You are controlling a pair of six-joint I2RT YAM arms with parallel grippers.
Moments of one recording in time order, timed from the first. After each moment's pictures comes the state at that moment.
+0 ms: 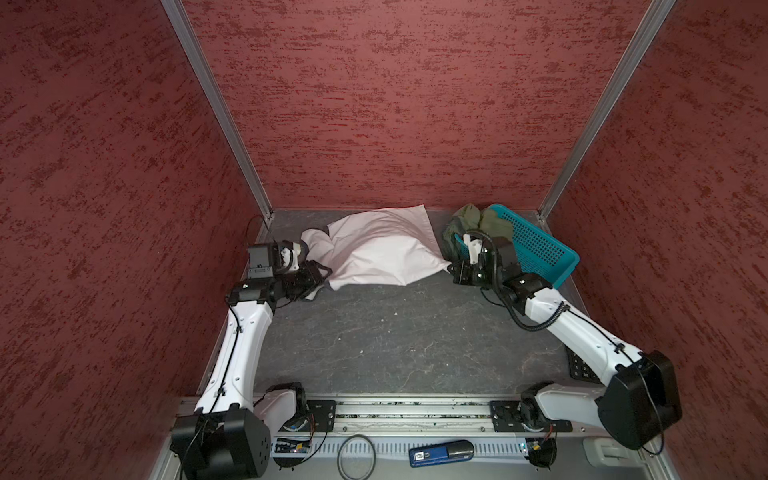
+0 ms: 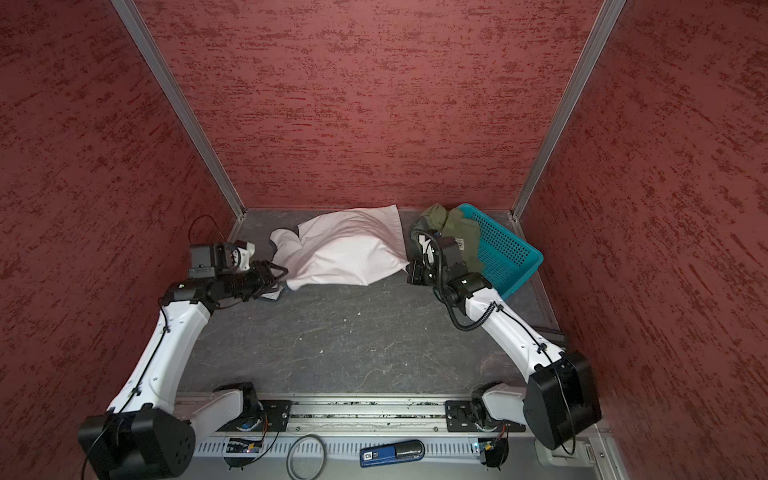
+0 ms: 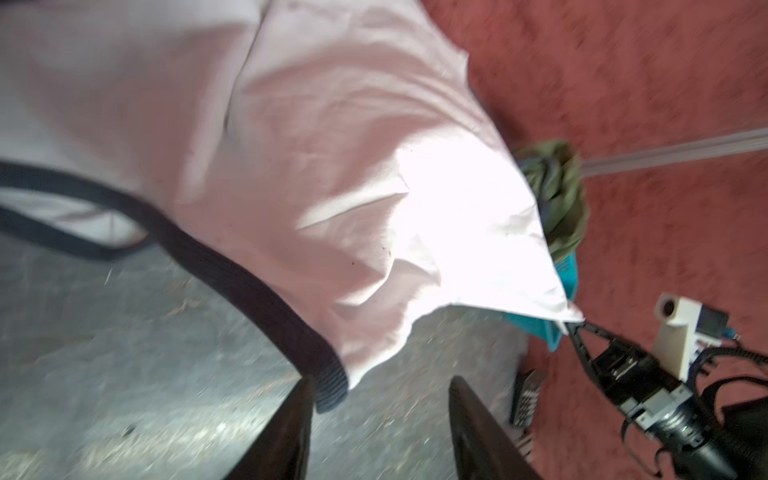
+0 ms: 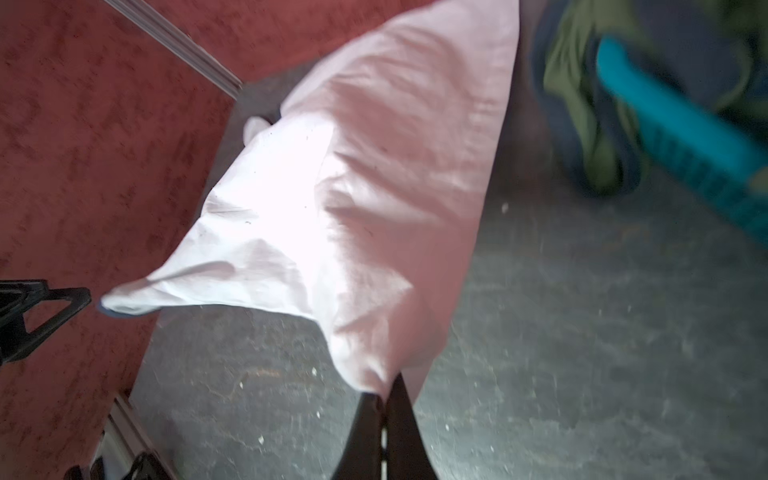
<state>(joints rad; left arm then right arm) 0.12 1.05 0.91 -0.76 0.58 -0.53 0.41 1.28 0.88 -0.29 -0.28 0.54</state>
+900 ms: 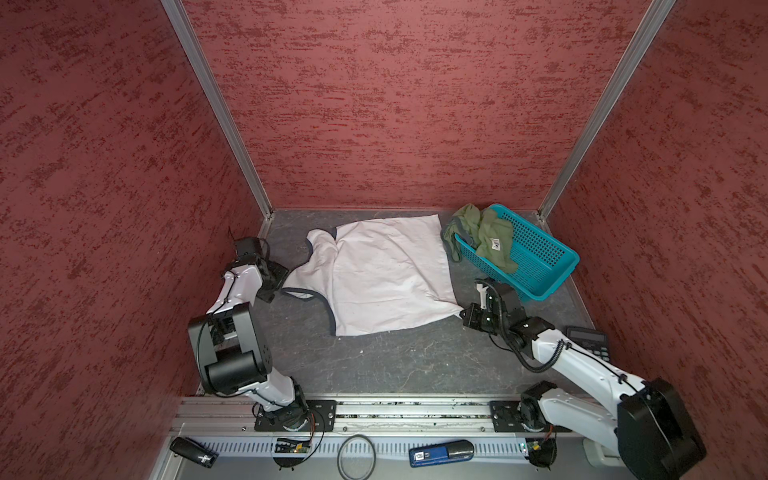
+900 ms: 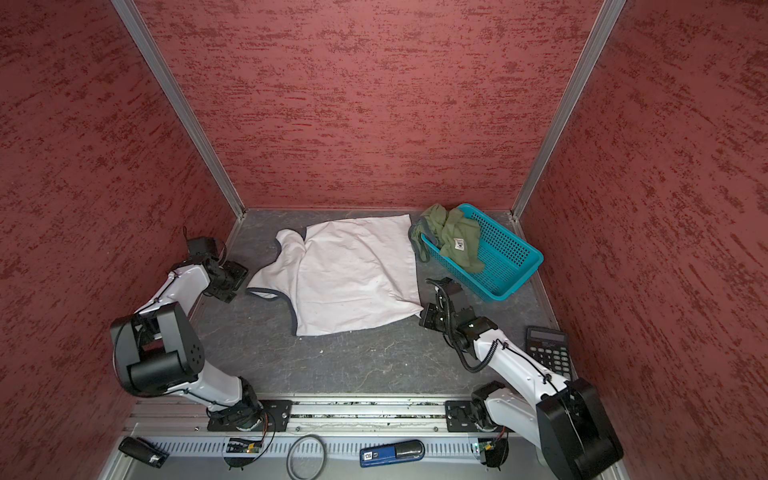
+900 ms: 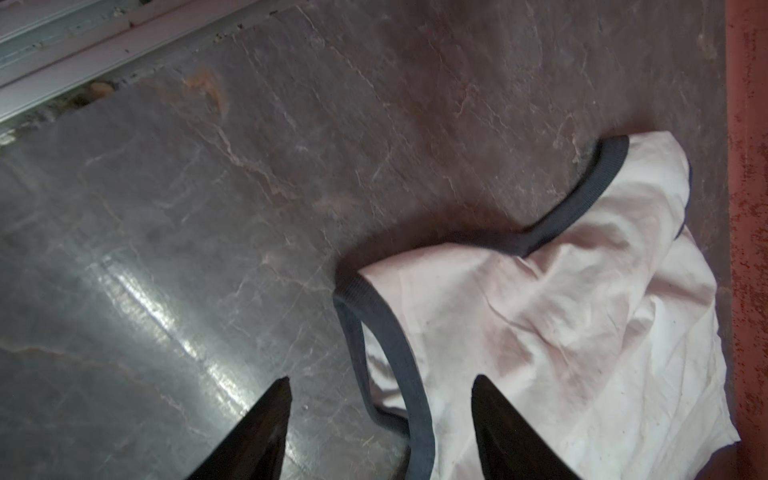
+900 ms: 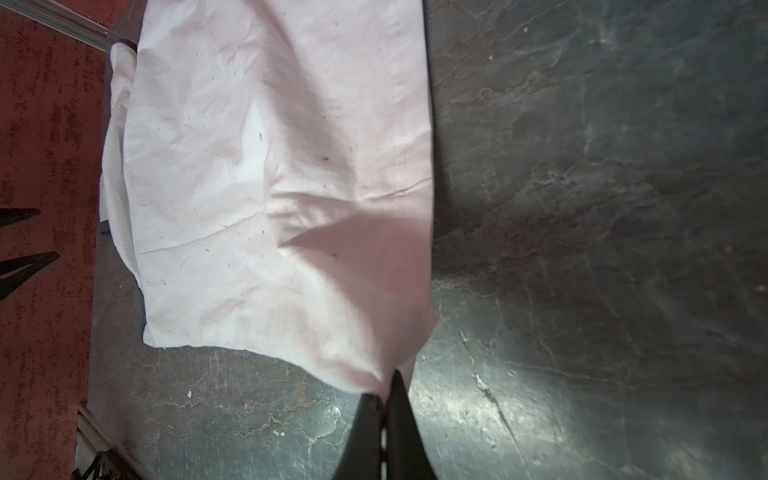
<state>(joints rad) 0.38 1.60 1.09 -0.63 0.10 -0.77 0.42 1.08 0.47 -0.21 -0.21 0.71</state>
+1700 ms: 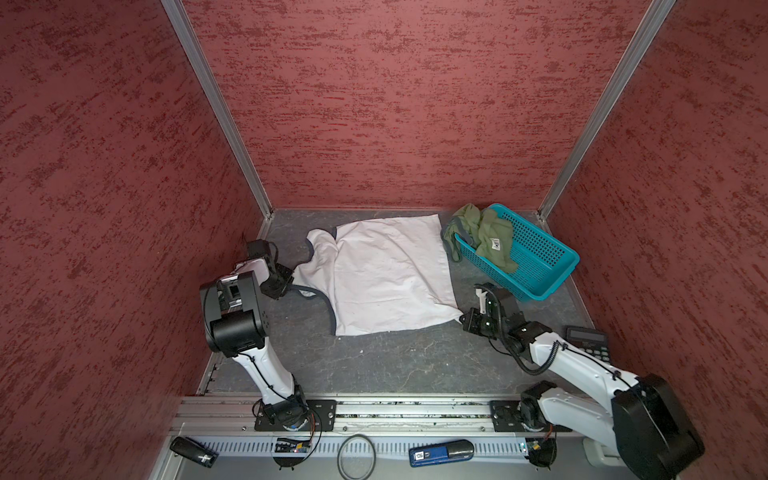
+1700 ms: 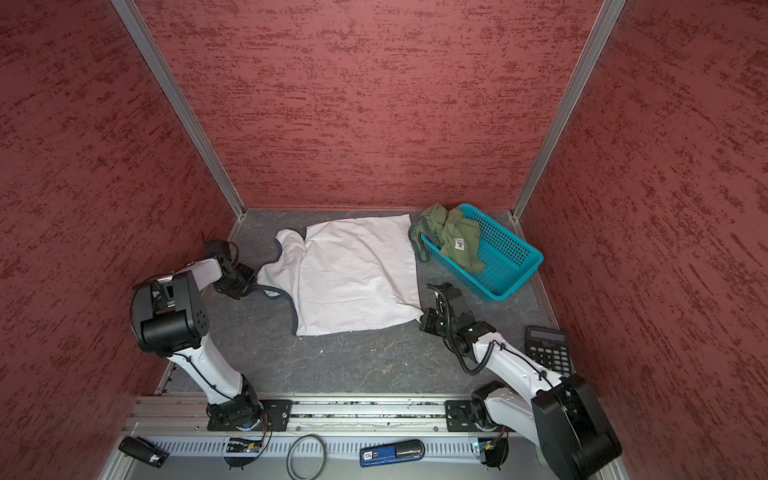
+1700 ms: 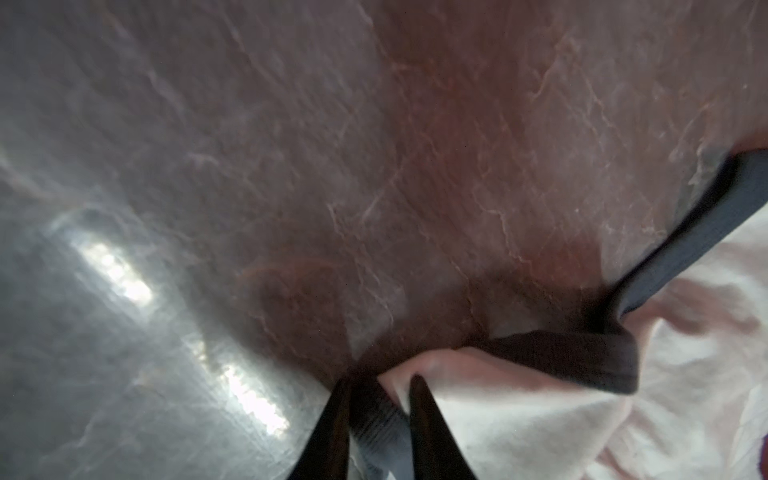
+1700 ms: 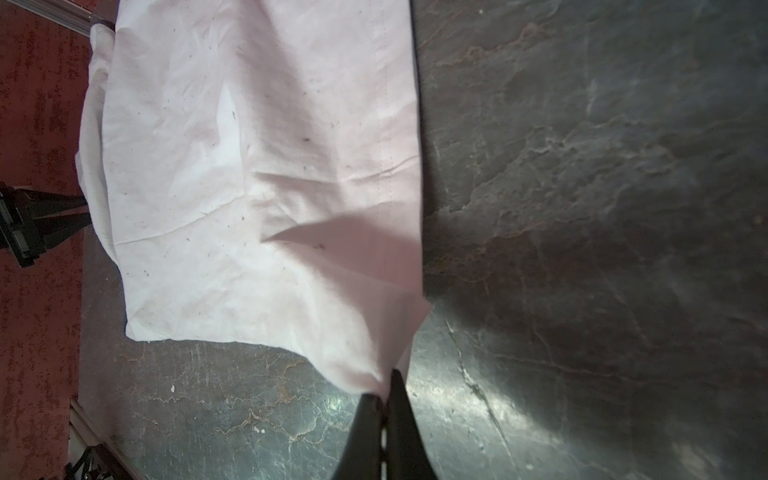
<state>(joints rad) 0.35 1.83 1.13 -0.52 0.17 -0.82 0.42 1.10 0.42 -0.15 -0.23 0.71</state>
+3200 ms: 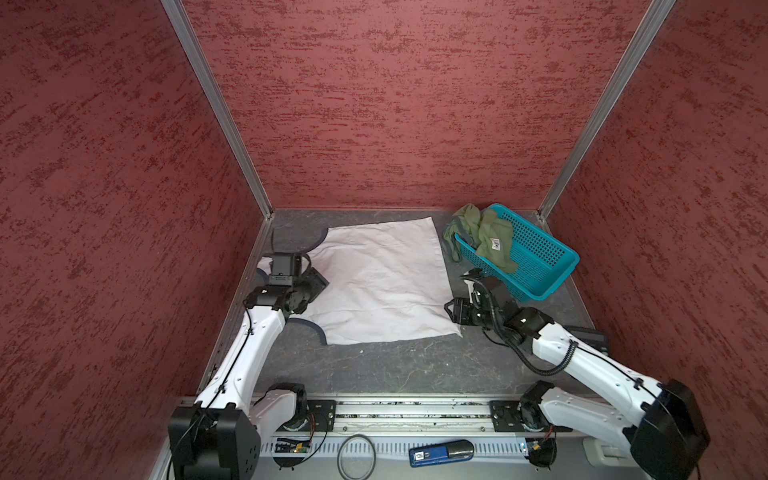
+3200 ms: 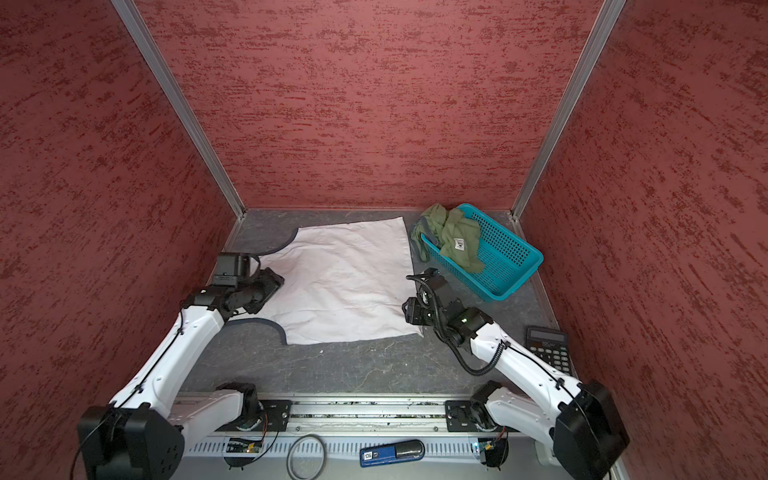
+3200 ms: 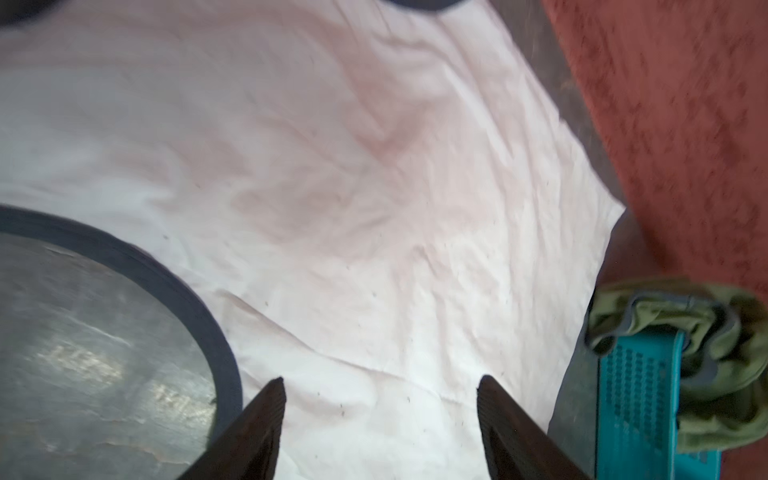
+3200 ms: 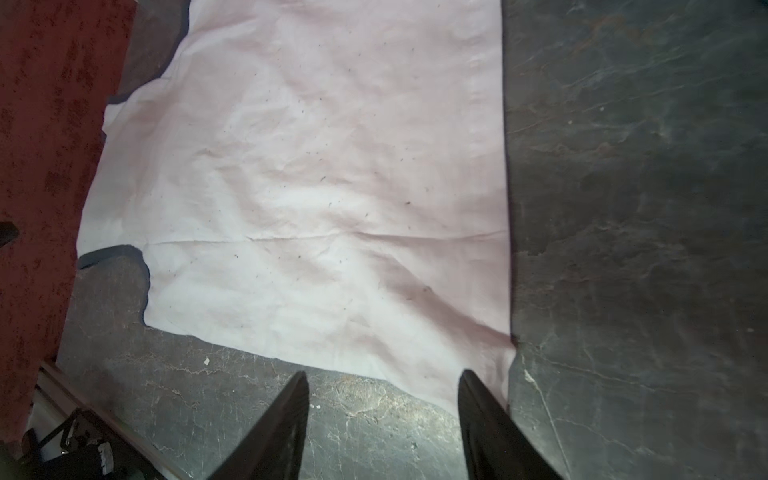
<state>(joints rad) -0.11 1.10 0.84 -0.70 0.08 -0.88 0.63 1.10 0.68 -0.40 -0.06 0.66</state>
